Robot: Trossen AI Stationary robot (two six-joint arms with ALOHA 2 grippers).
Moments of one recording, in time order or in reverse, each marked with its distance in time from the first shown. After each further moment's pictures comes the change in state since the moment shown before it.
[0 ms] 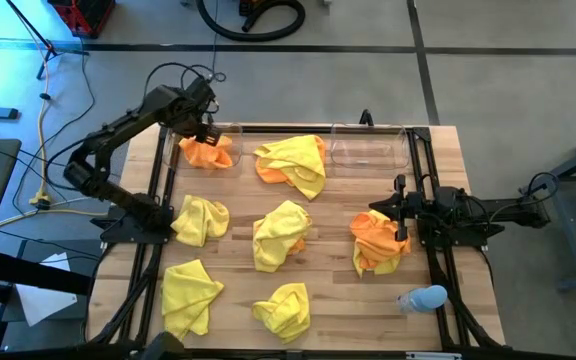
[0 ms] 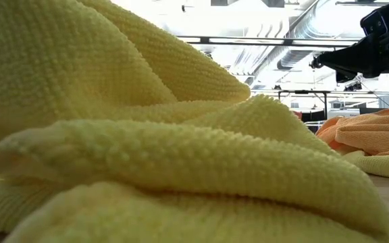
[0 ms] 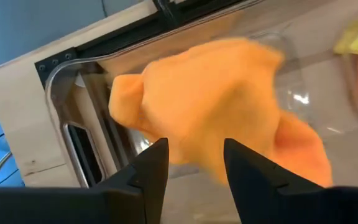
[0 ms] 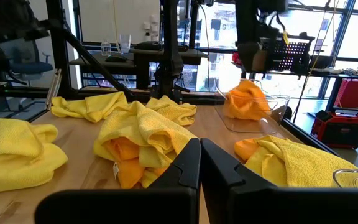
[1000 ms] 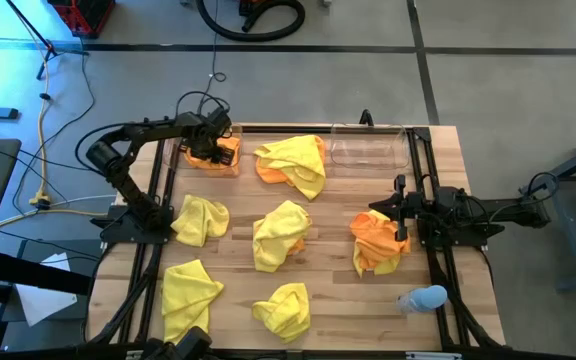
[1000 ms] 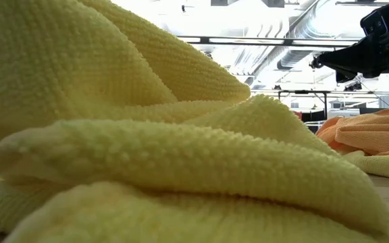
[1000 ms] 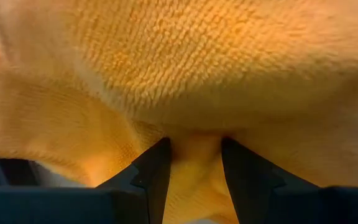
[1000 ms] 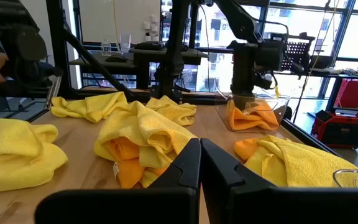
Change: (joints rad) left arm -0.029 0.239 -0.310 0.414 0.057 -0.132; right arm 0.000 0.000 0.000 0.000 0.000 0.000
